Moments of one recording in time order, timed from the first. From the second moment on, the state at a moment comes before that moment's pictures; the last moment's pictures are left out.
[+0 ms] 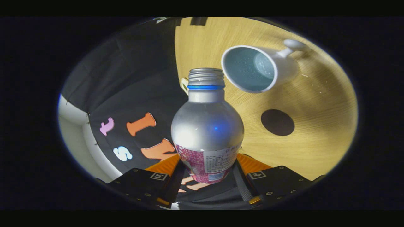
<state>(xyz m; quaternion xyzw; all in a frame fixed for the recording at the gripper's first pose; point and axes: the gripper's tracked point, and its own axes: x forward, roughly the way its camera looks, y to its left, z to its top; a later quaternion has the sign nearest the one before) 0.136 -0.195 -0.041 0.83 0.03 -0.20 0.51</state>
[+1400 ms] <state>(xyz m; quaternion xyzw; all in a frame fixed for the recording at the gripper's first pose) 0.160 -0.171 -0.067 0.17 0.15 -0.29 0.93</state>
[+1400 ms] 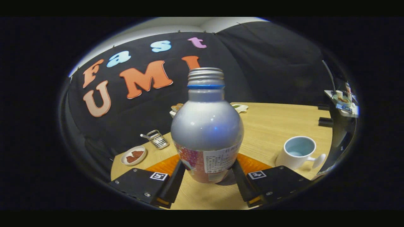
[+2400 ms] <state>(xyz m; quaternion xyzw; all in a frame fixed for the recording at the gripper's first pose) 0.171 -0.181 -0.141 0.01 0.21 -0.31 0.93</state>
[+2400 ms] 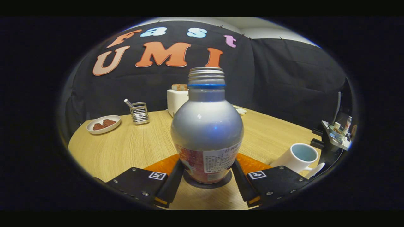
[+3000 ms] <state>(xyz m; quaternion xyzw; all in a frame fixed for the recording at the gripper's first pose) 0.164 -0.175 -0.150 -0.01 0.22 -0.30 0.93</state>
